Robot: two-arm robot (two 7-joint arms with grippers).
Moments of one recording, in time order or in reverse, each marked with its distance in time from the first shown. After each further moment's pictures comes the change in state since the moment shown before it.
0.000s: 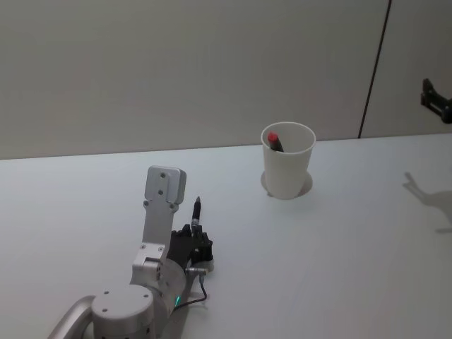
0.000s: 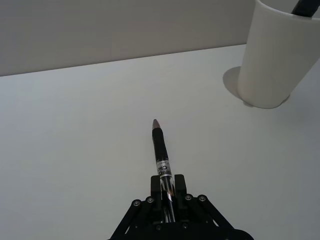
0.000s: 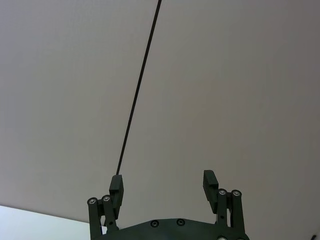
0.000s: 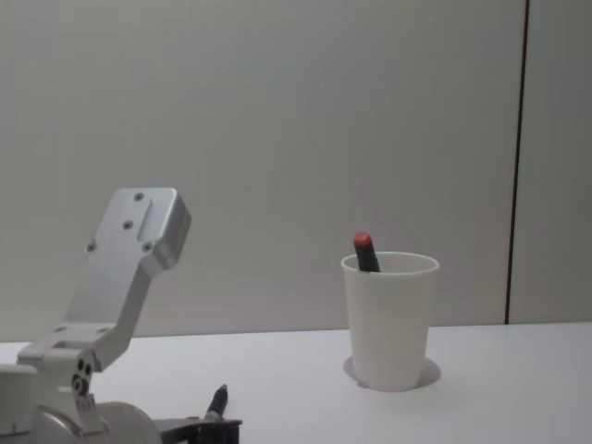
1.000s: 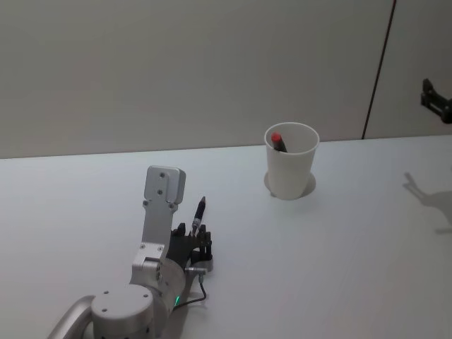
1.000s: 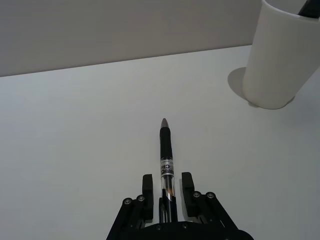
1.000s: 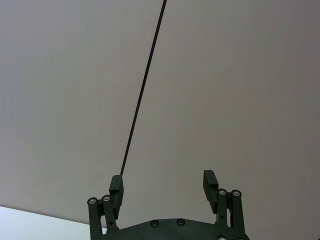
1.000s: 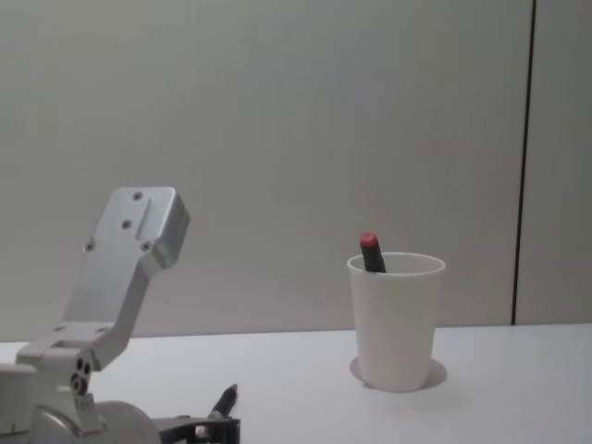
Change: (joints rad) left arm 0.000 0.000 0.000 0.000 0.000 -0.001 0.002; right arm 0.000 0.000 0.000 0.000 0.000 0.000 0.000
